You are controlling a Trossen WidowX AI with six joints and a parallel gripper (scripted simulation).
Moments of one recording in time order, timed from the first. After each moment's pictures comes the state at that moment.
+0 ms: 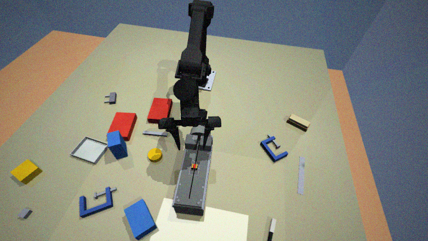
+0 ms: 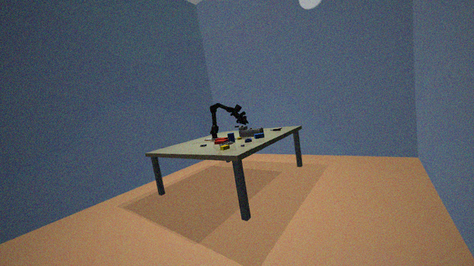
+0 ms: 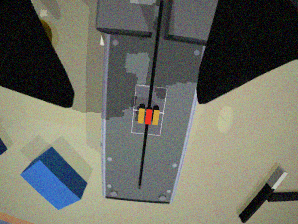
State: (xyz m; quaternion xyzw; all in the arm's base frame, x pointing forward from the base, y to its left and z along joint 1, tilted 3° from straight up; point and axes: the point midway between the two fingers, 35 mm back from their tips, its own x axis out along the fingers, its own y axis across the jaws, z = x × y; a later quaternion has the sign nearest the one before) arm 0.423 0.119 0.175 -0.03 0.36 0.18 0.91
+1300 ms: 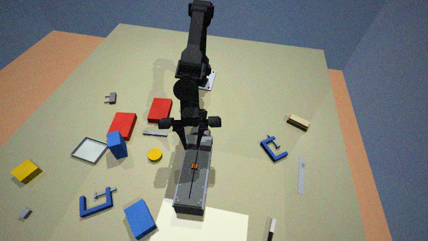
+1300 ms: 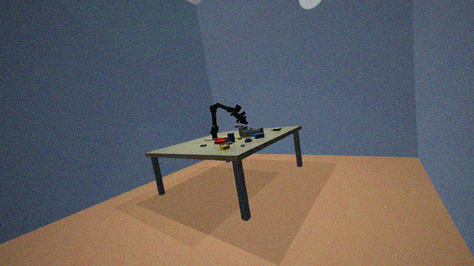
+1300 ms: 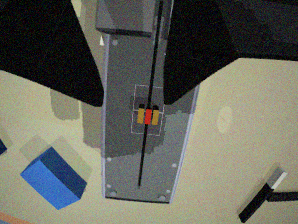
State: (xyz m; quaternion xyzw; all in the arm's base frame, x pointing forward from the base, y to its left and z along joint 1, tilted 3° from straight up) arm 0.423 0.119 0.175 -0.03 0.36 0.18 0.91
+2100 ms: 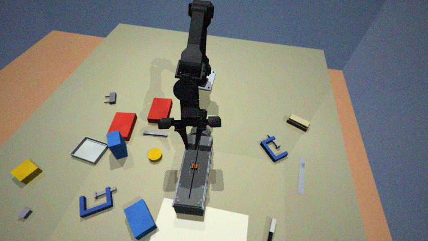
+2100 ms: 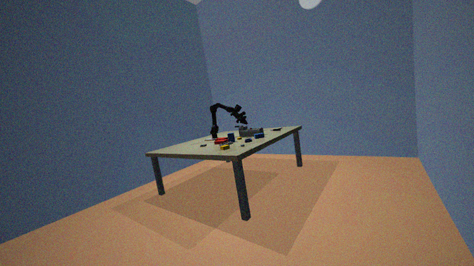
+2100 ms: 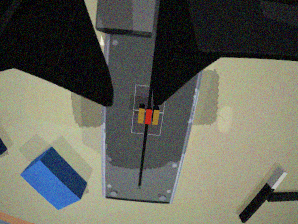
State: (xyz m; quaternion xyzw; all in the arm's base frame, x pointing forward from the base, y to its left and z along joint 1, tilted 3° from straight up) arm 0.423 0.119 0.175 -0.03 0.36 0.18 0.91
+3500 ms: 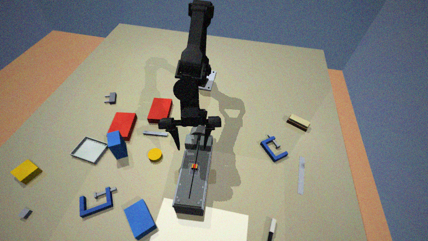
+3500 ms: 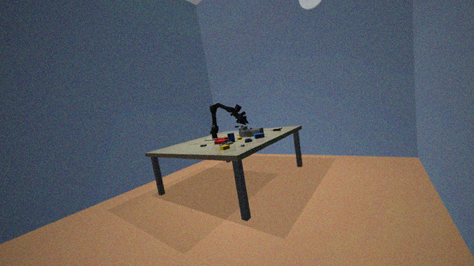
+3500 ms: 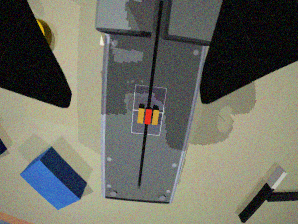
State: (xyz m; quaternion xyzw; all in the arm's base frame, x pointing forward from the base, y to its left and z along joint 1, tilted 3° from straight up) arm 0.423 0.119 0.175 -0.03 0.36 0.18 0.91
